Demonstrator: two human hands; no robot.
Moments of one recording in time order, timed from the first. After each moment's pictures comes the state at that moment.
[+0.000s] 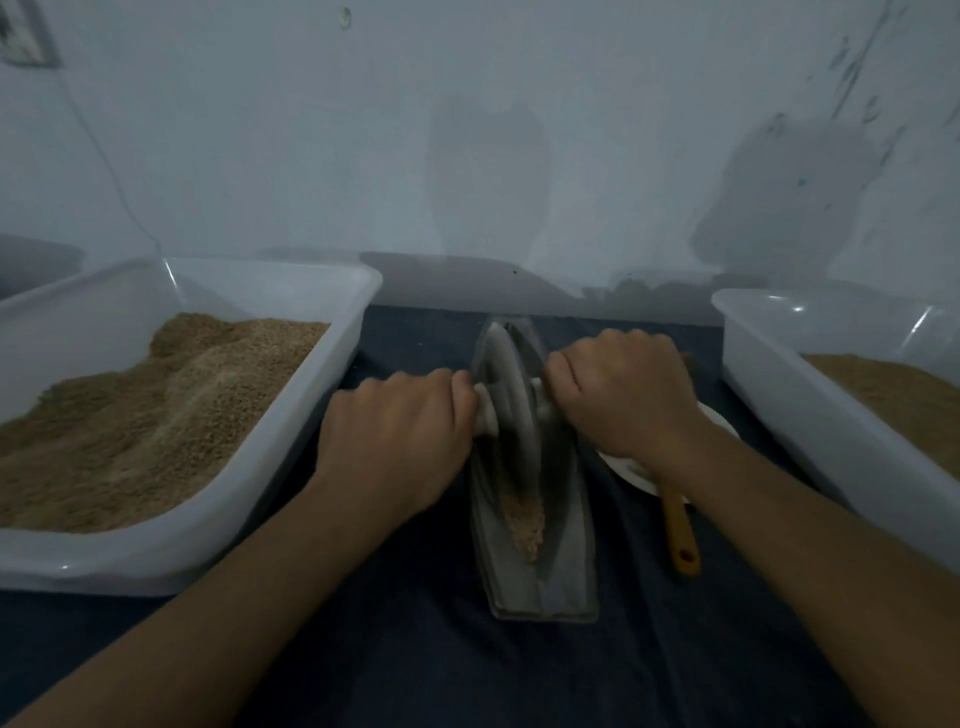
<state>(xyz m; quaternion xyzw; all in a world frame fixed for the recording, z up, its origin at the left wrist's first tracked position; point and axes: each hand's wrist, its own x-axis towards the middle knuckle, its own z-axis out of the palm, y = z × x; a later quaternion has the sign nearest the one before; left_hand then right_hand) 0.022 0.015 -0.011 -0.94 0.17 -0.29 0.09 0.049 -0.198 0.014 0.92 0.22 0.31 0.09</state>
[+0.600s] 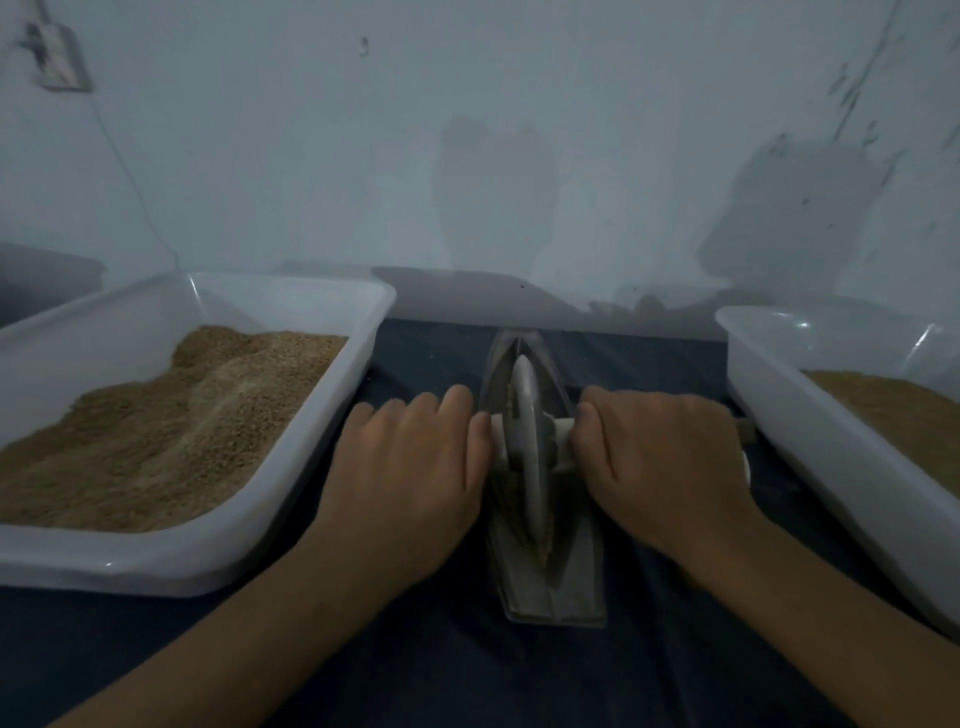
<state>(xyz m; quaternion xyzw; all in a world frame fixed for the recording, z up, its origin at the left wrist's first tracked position) -0.008 0.020 -0.012 -0.94 0.19 -0.28 0.05 -0.002 -0.202 0.003 0.92 0.16 0.35 -0.01</state>
